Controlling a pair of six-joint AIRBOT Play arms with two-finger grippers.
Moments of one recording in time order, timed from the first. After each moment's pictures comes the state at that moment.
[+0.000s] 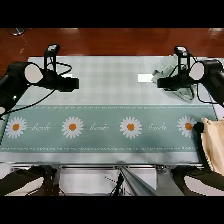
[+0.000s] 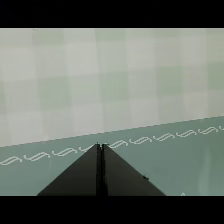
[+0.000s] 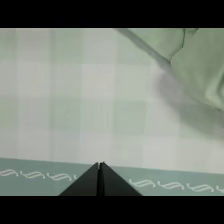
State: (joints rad) left arm -0.27 -1.24 1.14 1.41 -0.97 -1.71; right arm 0.15 -1.30 1.17 -1.55 0.98 1.71
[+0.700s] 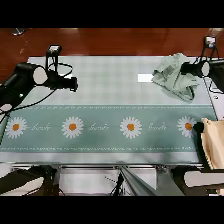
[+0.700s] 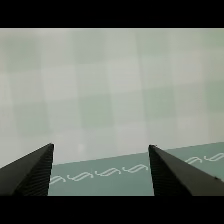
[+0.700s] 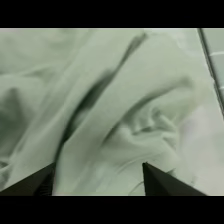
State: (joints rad) left arm -0.27 -1.29 1.14 1.59 -0.90 -1.71; right arm -0.16 -1.59 1.32 -1.83 0.59 1.88
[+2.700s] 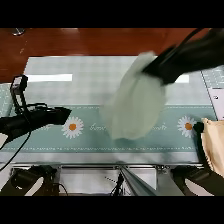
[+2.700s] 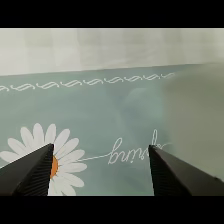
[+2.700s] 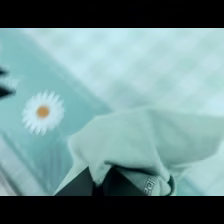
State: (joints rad) left arm -0.29 -0.51 0.61 1.32 -0.92 -1.72; right arm 0.36 -1.10 1.55 -1.03 1.39 1.29
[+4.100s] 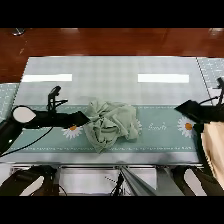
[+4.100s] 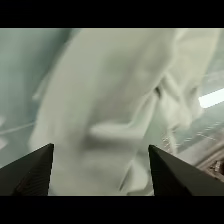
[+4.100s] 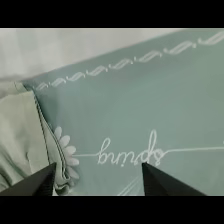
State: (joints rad) left arm -0.20 -0.96 0.55 0.71 -0.94 -1.32; right arm -0.44 -0.82 0.62 -0.91 1.24 1.32
